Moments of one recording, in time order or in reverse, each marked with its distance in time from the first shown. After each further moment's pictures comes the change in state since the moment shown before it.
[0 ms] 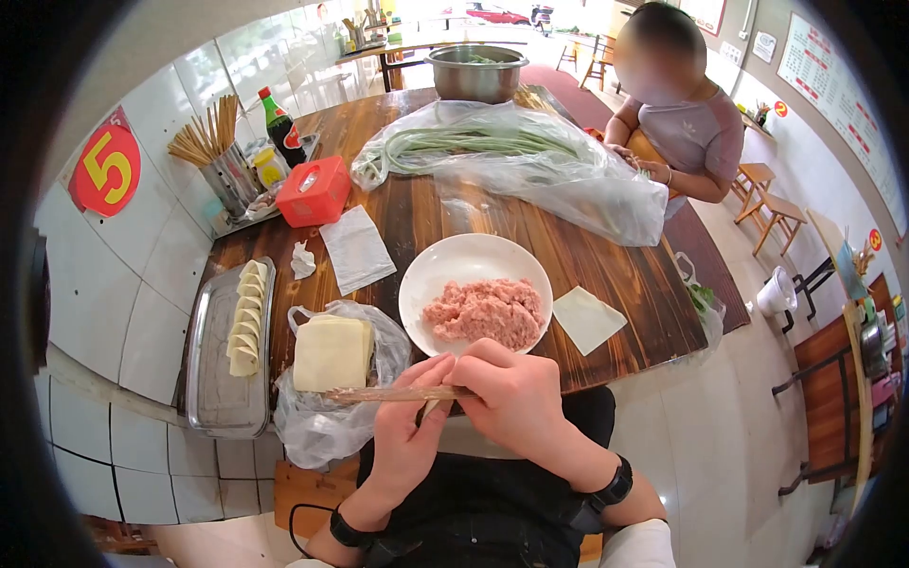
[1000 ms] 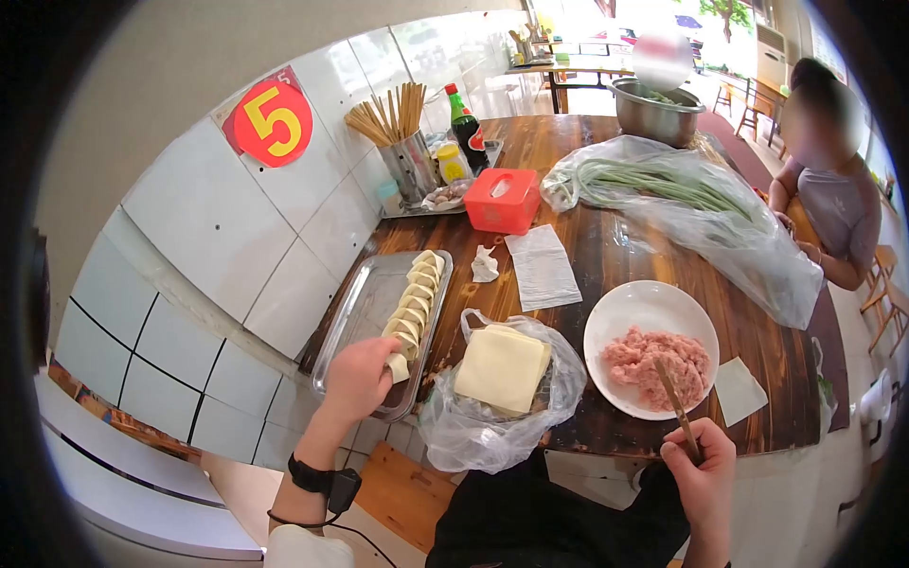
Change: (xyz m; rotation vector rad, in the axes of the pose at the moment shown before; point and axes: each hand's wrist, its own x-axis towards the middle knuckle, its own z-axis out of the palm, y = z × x) left_hand -0.022 -0.063 -0.248 1.046 -0.035 -0.029; right_hand -0.042 0.017 -0.019 0.617 0.023 0.722
